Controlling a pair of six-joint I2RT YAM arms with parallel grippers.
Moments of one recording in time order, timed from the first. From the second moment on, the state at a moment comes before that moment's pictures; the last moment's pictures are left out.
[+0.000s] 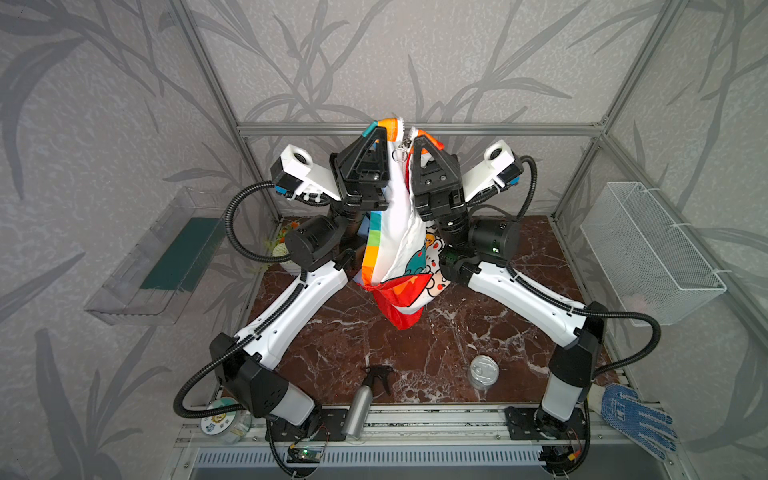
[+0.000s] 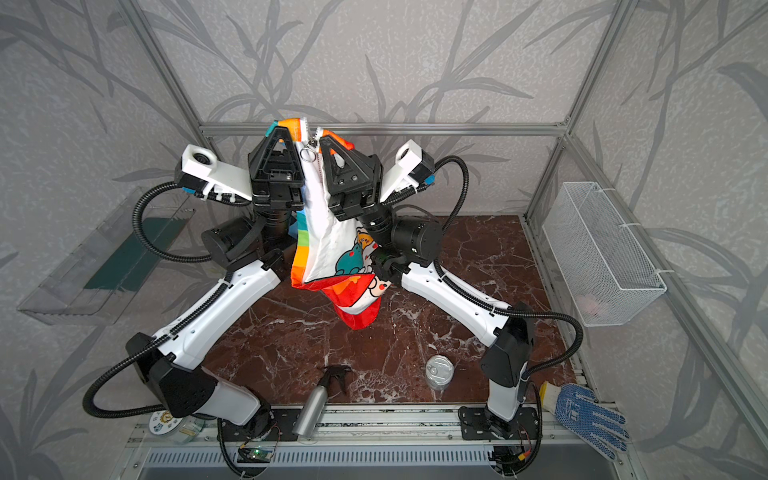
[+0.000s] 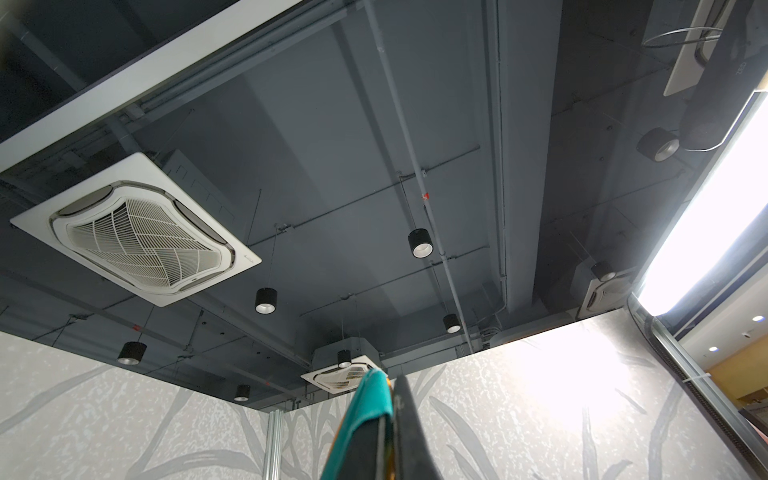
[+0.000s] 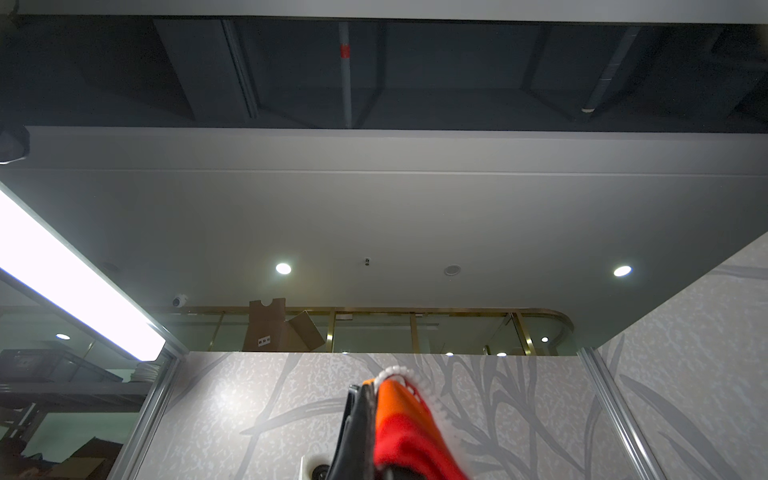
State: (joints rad) left arm -0.59 1.51 1.62 1.29 0.32 -0.56; right arm 0.91 1.81 1.89 1.22 -0.21 0.60
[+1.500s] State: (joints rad) left arm -0.59 1.51 1.62 1.29 0.32 -0.52; right arm 0.92 1.85 1.90 1.25 -0.19 0.69
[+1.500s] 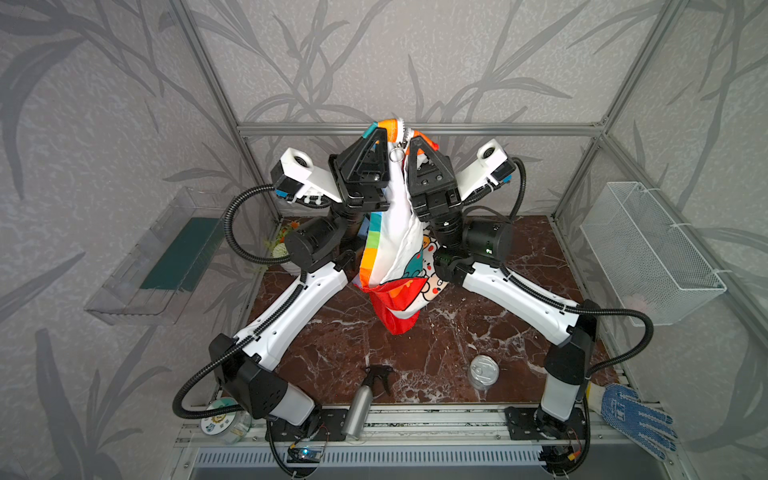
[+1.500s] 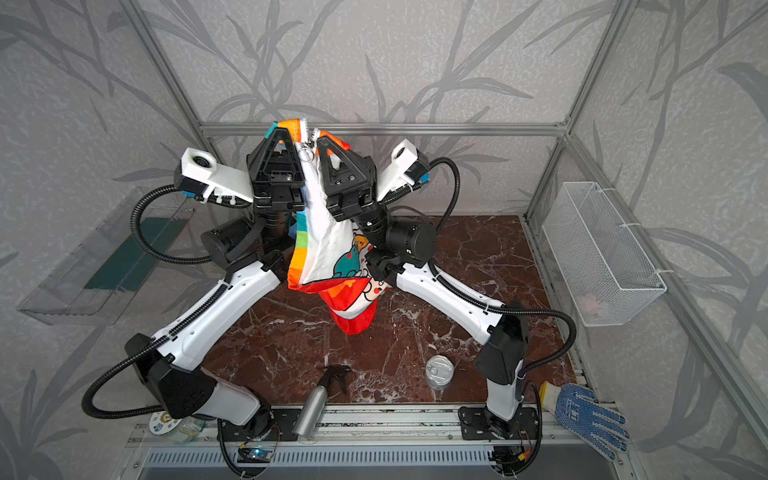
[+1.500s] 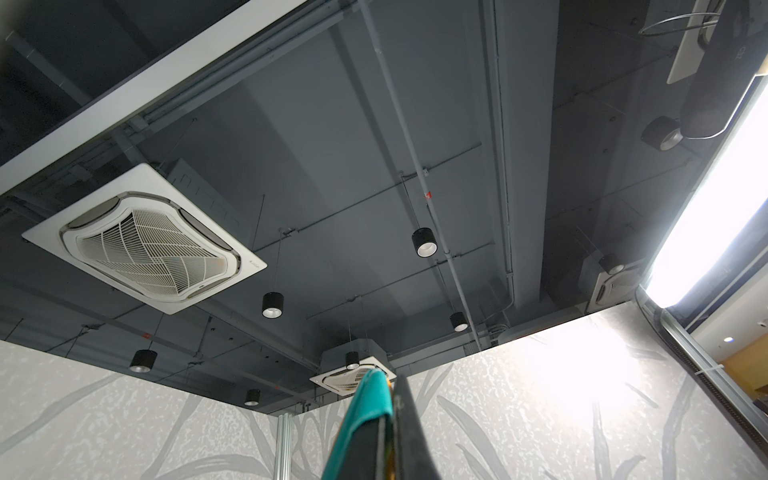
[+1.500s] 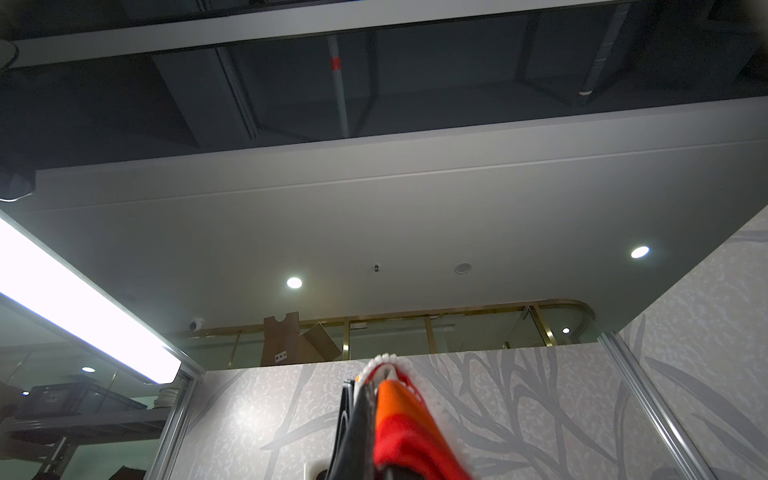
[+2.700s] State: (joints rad) left arm -0.59 1.52 1.62 1.29 0.32 -0.51; right arm 0.93 1.81 1.83 1.27 -0.17 0.71
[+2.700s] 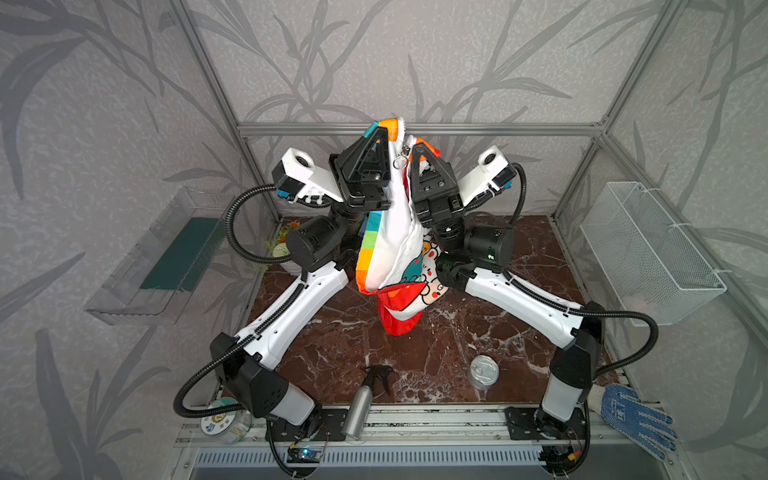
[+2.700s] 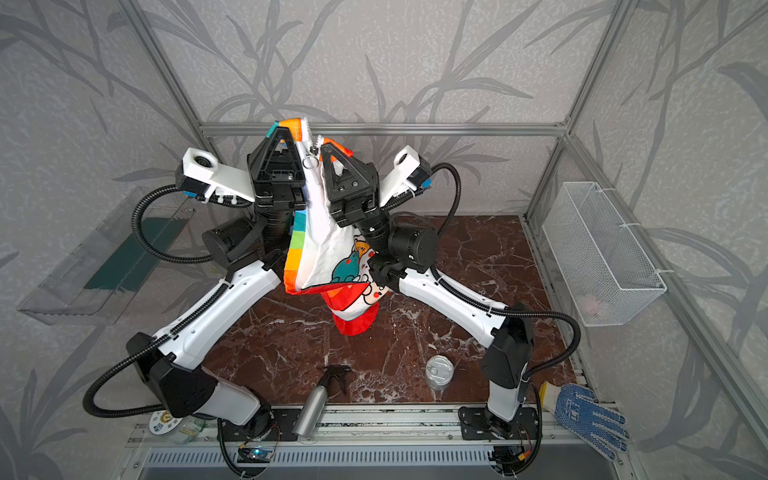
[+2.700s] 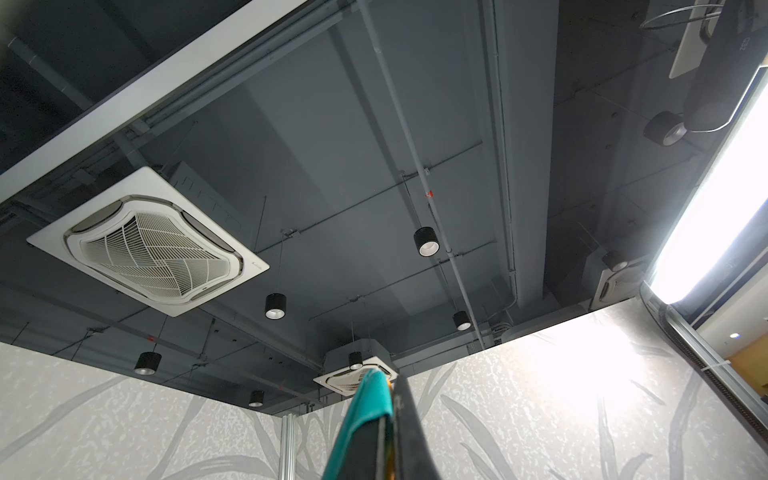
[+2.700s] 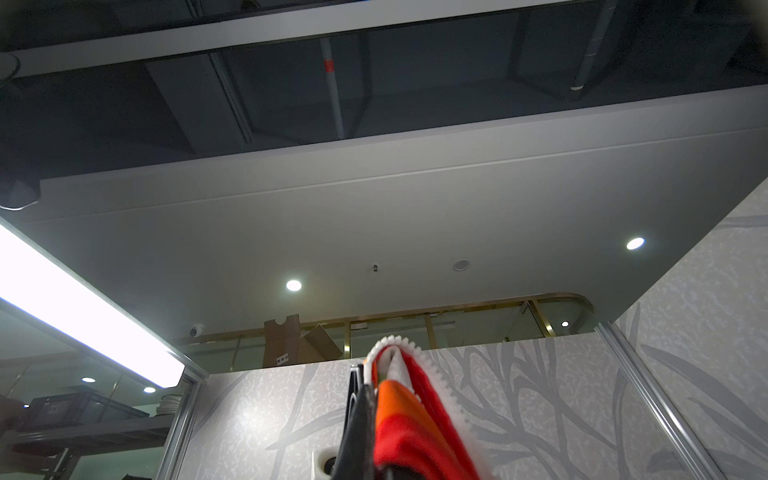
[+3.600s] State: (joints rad) left arm -0.60 1.52 1.62 1.29 0.32 -0.52; right arm 0.93 1.81 1.85 1.28 -0.15 0.72
